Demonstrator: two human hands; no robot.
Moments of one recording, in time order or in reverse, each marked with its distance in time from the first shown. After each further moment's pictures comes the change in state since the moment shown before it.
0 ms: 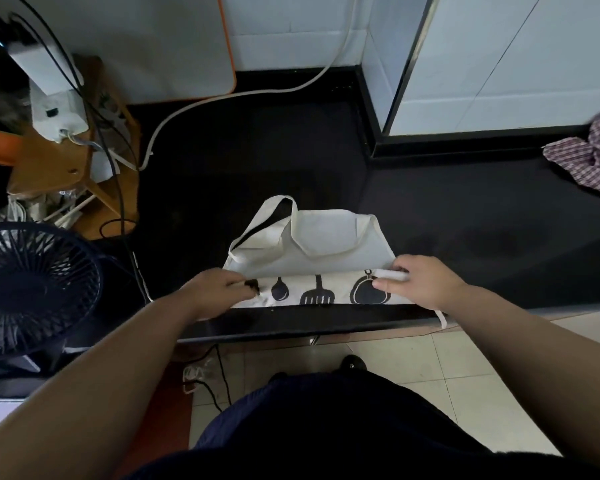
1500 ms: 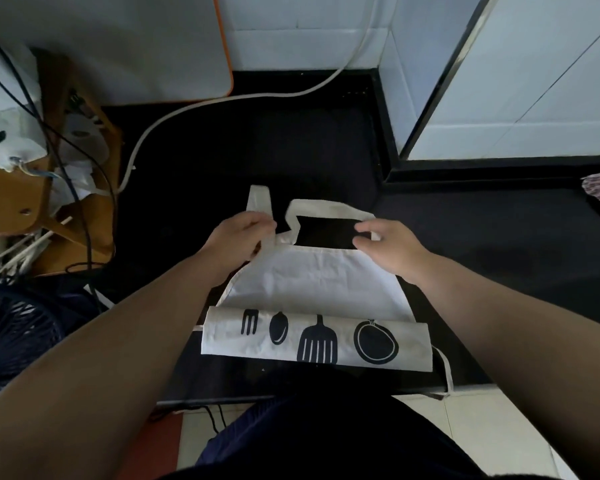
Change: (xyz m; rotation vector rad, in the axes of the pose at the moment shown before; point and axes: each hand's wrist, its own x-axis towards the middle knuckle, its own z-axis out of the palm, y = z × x) left_hand 0.102 0.076 -0.052 -0.527 0.210 -0.029; right_hand 0.112 -0.072 -0.044 0.282 0.094 -0.066
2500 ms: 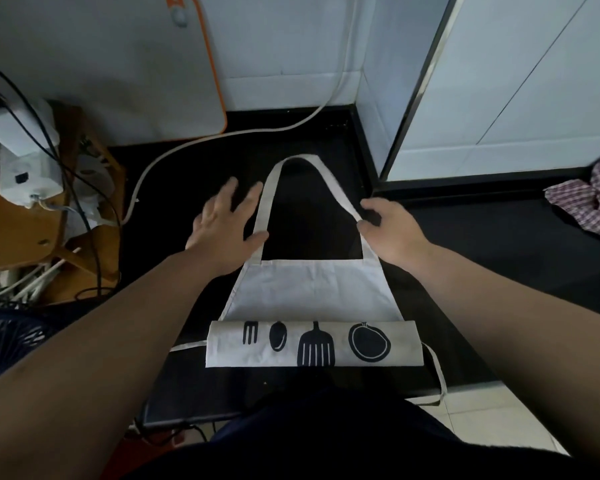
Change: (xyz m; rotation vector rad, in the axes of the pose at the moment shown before) left_hand -0.024 0.049 -0.026 0.894 0.141 0.310; right_hand -0.016 -0.030 -0.033 -0.007 0.242 -0.092
